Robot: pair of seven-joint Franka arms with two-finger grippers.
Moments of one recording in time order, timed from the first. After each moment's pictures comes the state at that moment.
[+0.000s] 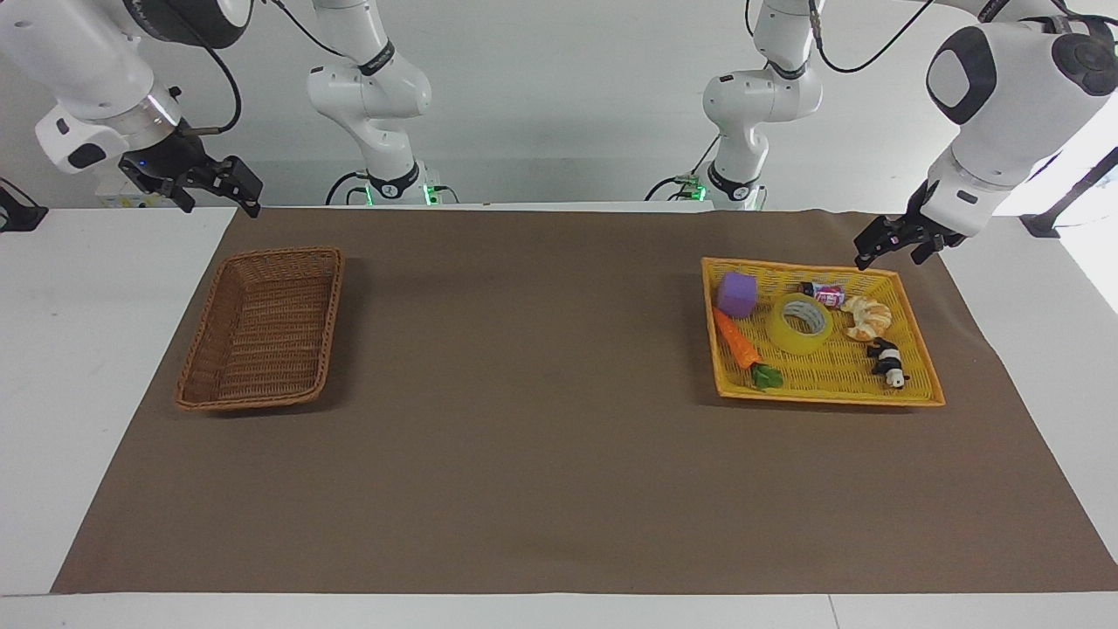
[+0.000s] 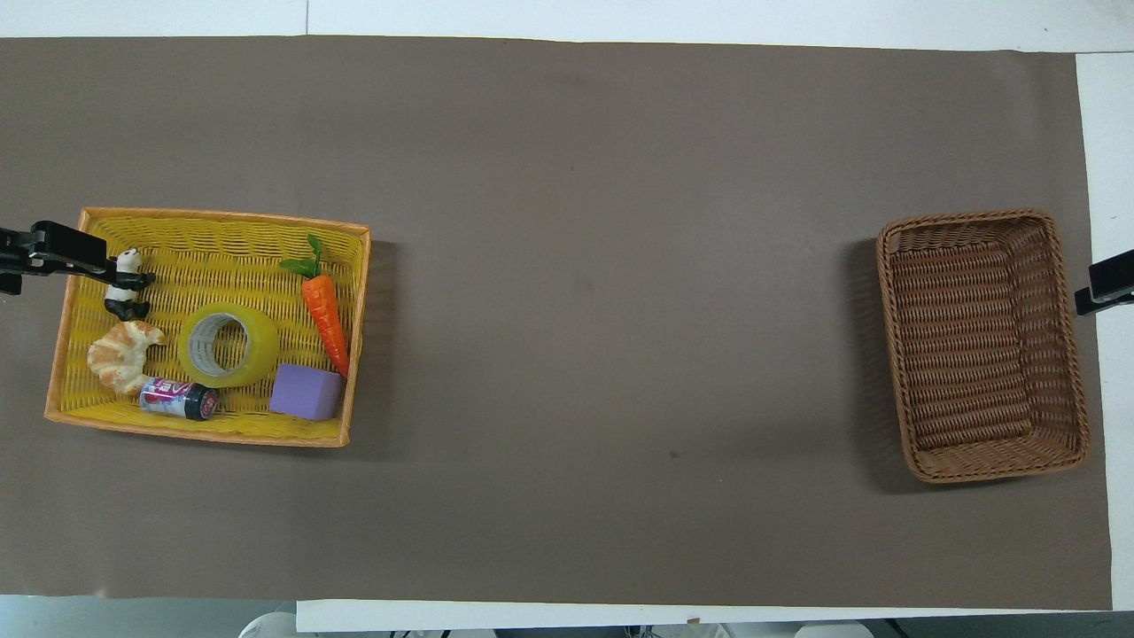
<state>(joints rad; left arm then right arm) 0.00 -0.05 -0.02 -1.79 -0.01 1.64 -0.04 -0.02 -0.03 -0.14 -1.57 -0.03 1.35 -0.05</state>
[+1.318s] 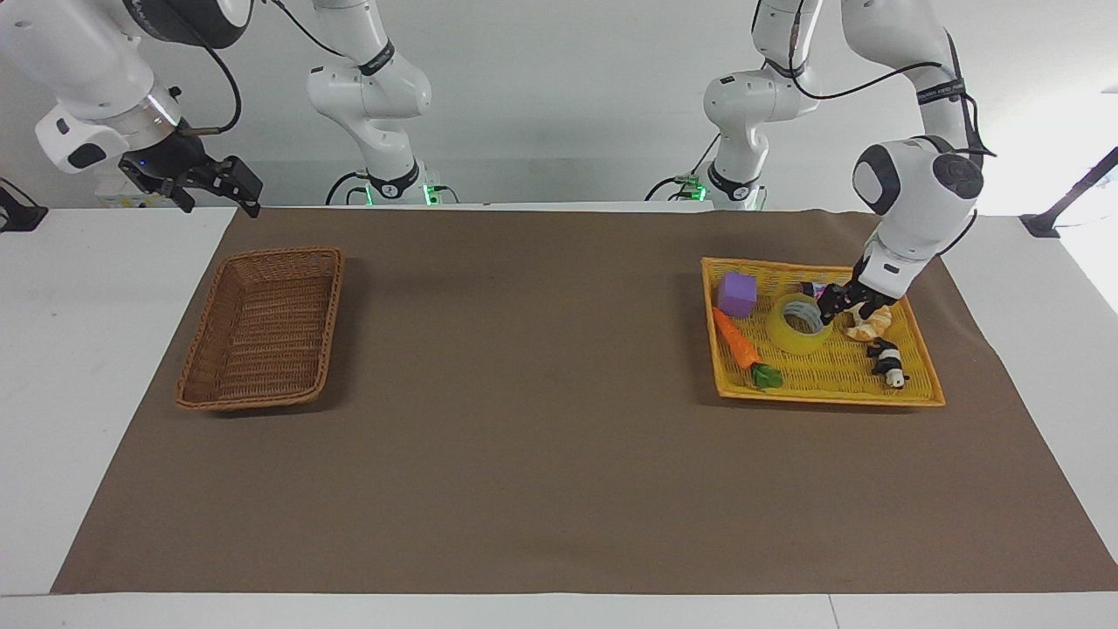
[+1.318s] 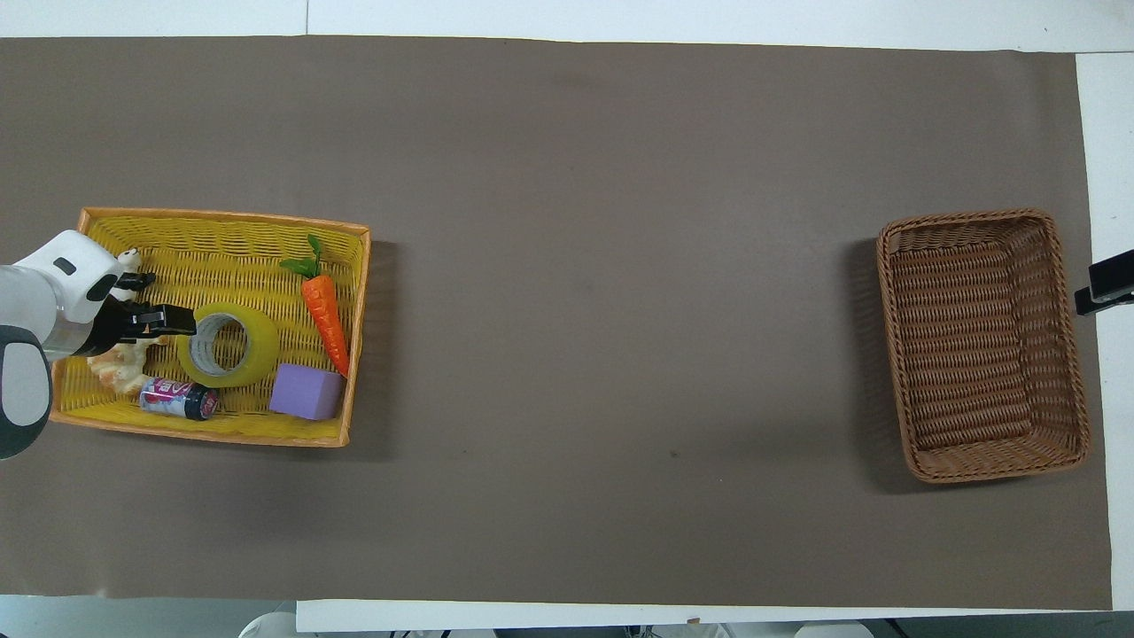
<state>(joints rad) 0.06 -0.06 -0.02 -2.35 -0.01 2.29 0.01 -0.02 -0.03 -0.14 -1.57 -0.03 1.35 -0.05</state>
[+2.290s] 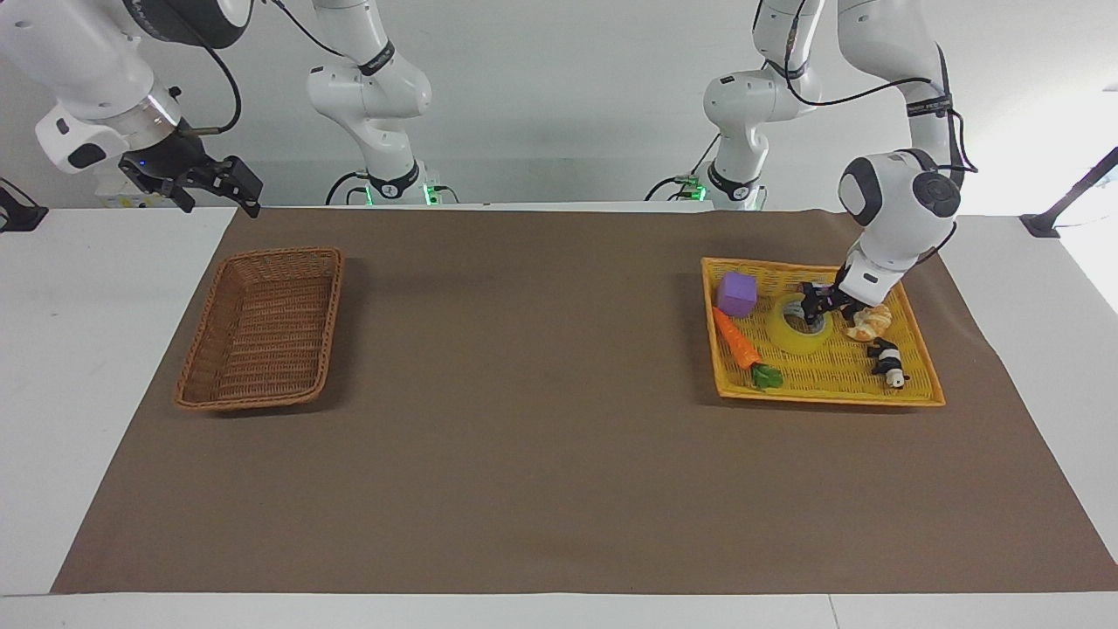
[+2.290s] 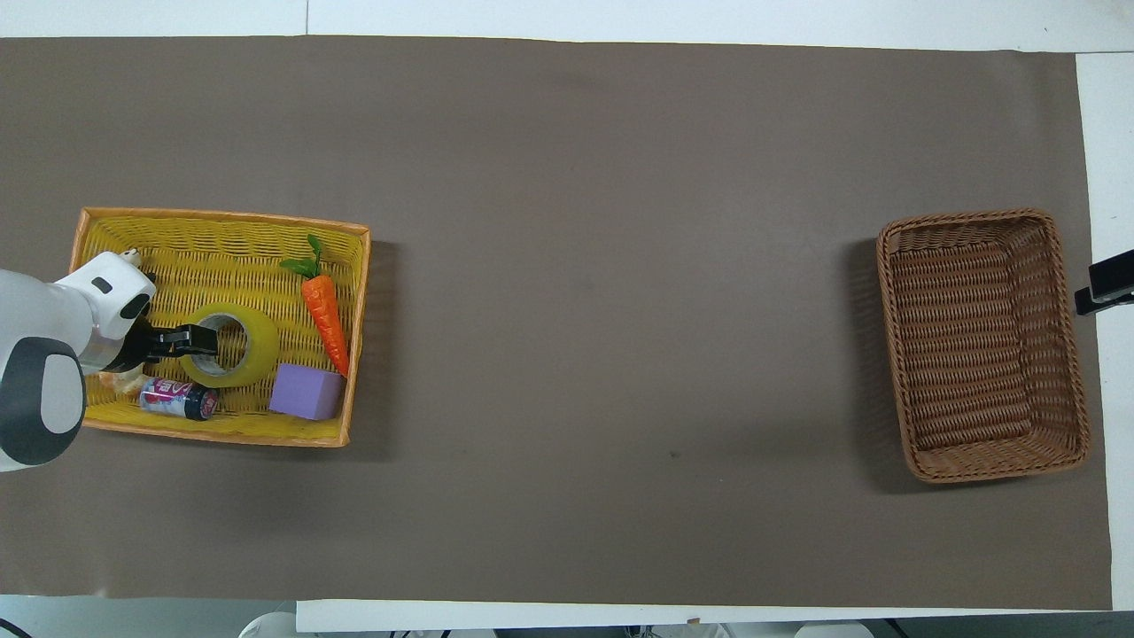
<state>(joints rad) 0.06 -0.05 -0.02 -2.41 -0.01 2.31 0.02 -0.02 -0.03 -0.14 -1.57 -0.03 1.35 -0.05</state>
